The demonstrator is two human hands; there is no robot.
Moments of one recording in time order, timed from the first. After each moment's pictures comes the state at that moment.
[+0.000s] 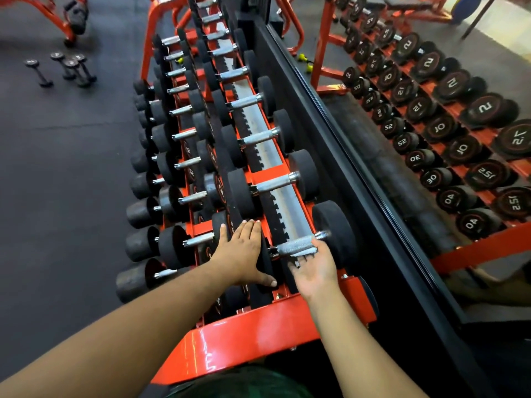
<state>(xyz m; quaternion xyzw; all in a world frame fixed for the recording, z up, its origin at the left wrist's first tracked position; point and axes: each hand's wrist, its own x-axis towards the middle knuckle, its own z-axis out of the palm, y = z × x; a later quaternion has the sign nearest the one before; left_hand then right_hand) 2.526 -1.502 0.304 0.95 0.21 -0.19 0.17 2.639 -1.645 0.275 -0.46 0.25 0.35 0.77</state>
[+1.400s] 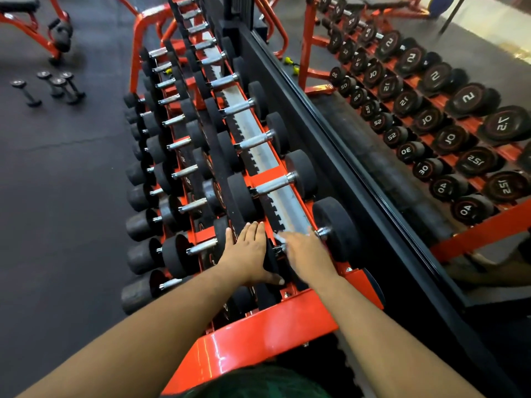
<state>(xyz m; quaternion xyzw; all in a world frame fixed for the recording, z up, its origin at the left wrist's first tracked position) 2.524 -1.500 0.302 0.95 0.20 -0.17 0.19 2.635 -1.639 0.299 -0.87 -0.47 0.05 0.13</state>
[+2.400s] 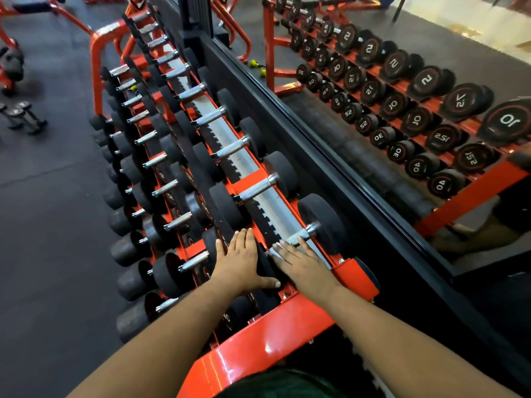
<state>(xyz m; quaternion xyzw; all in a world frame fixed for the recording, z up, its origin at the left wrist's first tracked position) 2.524 -1.500 0.301 0.95 0.19 -0.15 0.18 2.629 -1.683 0.247 -0.81 -0.58 -0.05 -0.04</state>
